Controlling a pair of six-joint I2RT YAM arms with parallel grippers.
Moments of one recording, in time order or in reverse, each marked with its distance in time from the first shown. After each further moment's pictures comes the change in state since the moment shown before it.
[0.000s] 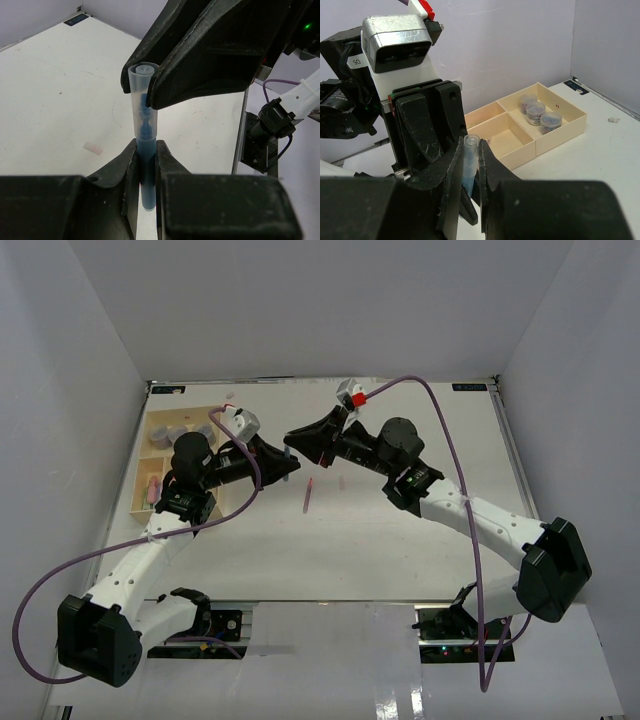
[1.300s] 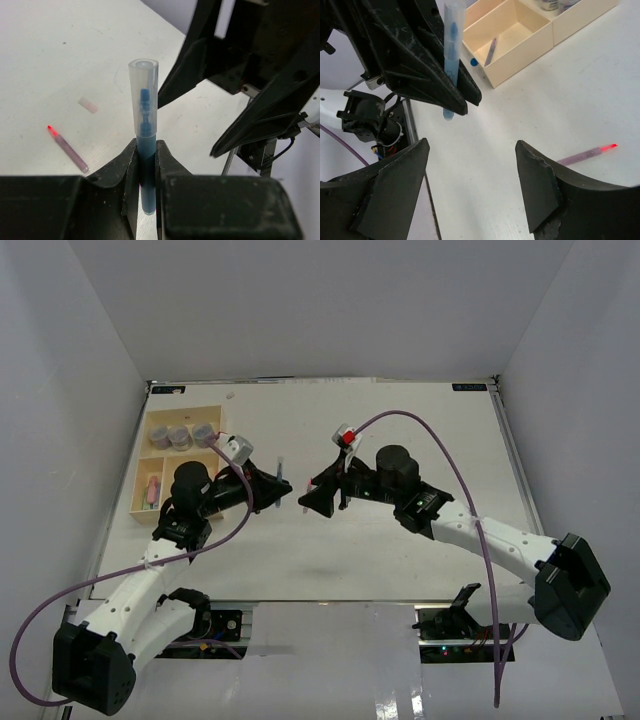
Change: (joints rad) left arm -0.001 -0.161 -0.227 -0.032 -0.090 -0.077; right arm 0.018 -0.124 -0.211 -0.254 -0.030 0.005
